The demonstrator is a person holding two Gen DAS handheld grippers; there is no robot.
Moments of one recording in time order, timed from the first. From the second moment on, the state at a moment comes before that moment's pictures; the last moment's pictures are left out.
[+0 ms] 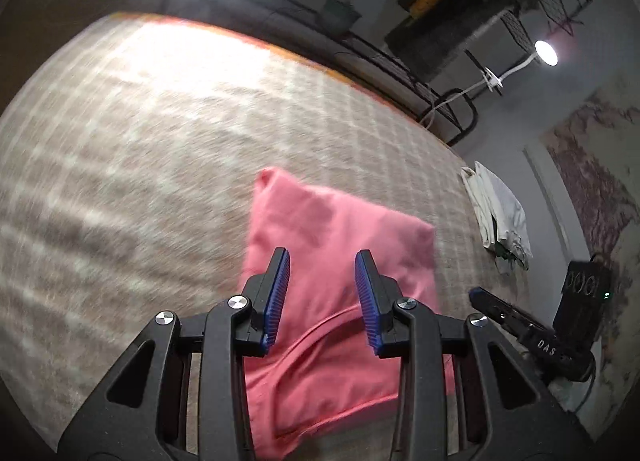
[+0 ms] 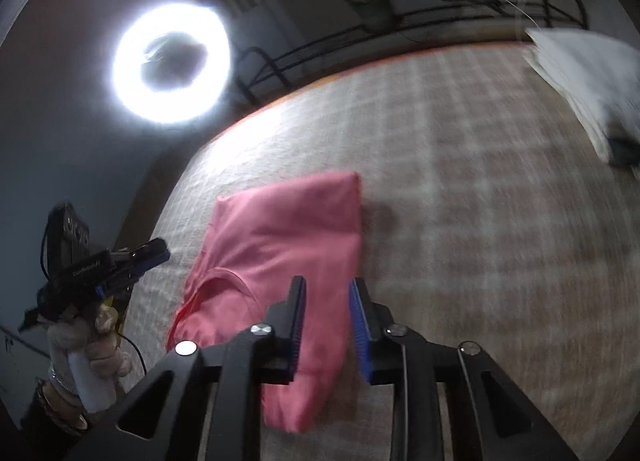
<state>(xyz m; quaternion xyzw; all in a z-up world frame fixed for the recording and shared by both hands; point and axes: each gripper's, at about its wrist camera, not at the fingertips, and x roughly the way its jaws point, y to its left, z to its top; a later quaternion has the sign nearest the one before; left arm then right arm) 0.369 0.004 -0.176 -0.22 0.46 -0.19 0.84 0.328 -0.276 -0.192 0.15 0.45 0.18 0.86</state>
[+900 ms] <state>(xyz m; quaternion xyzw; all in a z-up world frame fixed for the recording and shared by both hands) 0.438 -0.037 -0.227 -0.14 0.49 -0.12 0.85 0.423 -0.210 -0.216 0.04 0.46 0.18 0.87</state>
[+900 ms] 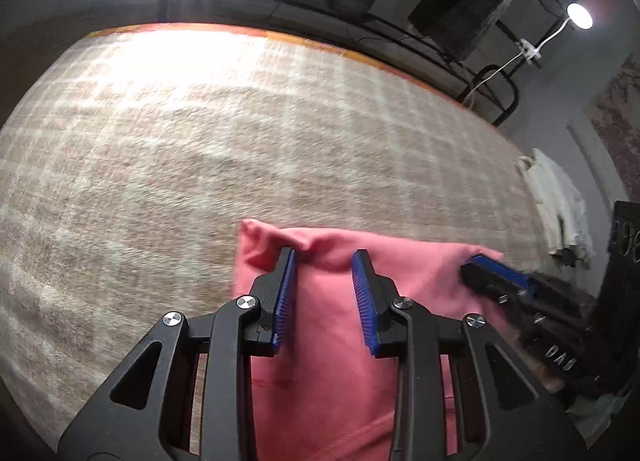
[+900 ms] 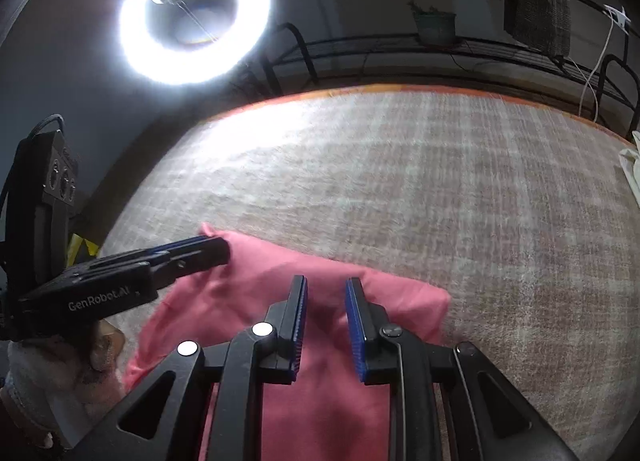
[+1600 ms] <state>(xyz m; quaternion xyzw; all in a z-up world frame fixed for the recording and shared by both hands) 0.360 0.071 -0.217 -0.27 0.51 -0.12 0.81 0.379 -0.329 -0.205 0.21 0.48 0.19 0.83</state>
